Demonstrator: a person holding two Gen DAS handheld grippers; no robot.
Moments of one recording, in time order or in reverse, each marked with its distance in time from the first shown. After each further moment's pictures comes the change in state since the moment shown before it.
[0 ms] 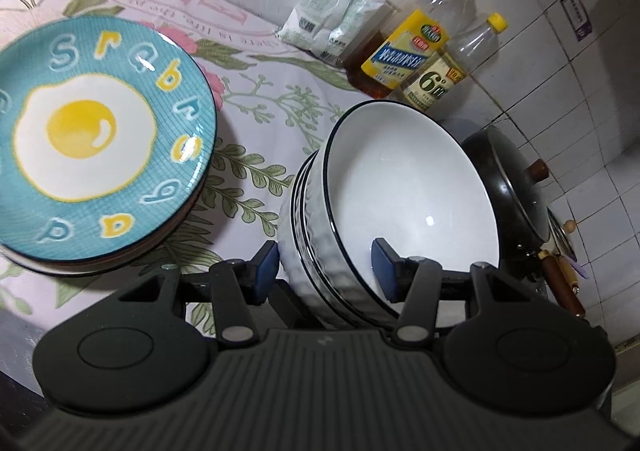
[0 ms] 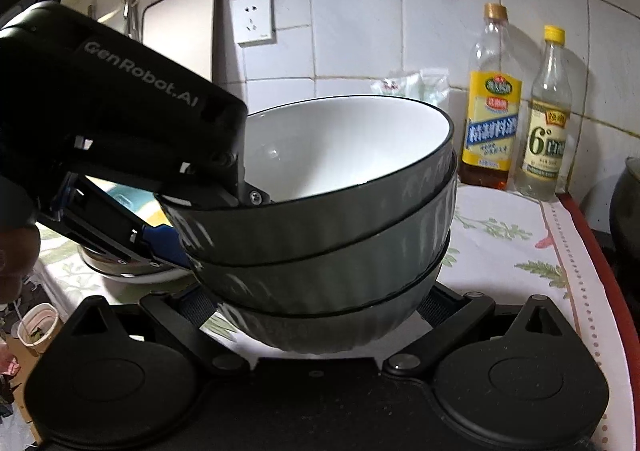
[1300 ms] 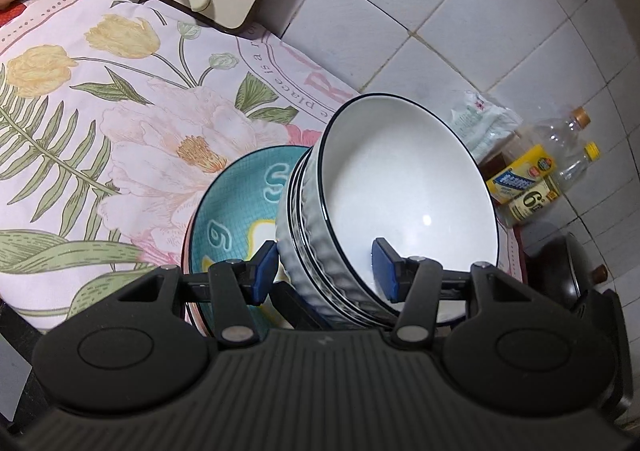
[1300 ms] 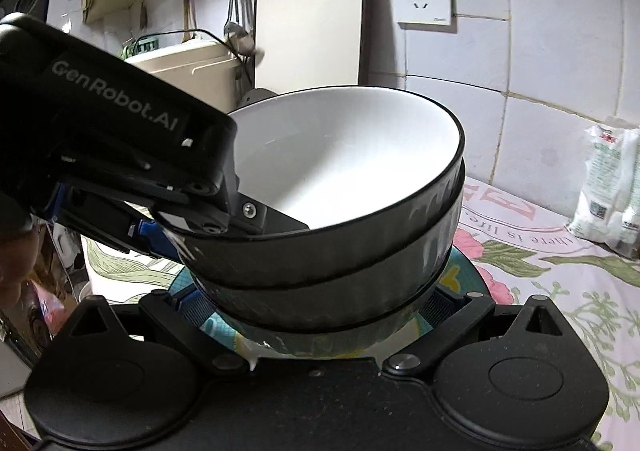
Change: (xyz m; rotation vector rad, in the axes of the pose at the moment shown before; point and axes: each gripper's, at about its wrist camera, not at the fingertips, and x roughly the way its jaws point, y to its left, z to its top) left arm -0.063 0.129 0.074 -0.131 -0.149 0.179; right arm 0.120 0.115 0.078 -0.150 0.078 0.297
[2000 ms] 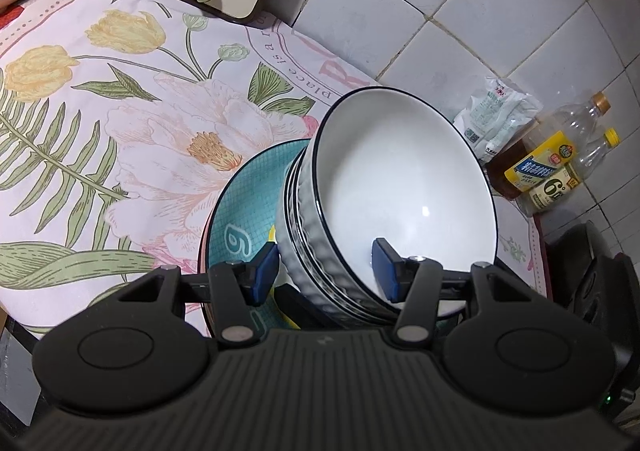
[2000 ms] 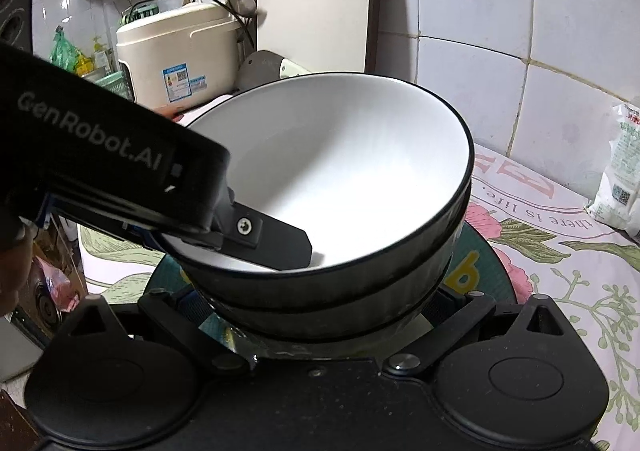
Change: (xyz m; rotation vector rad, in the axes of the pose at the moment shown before) left arm 0.013 0.010 0.004 0.029 0.042 0.036; right arm 0.026 -0.003 0.007 -0.004 0.123 0.023
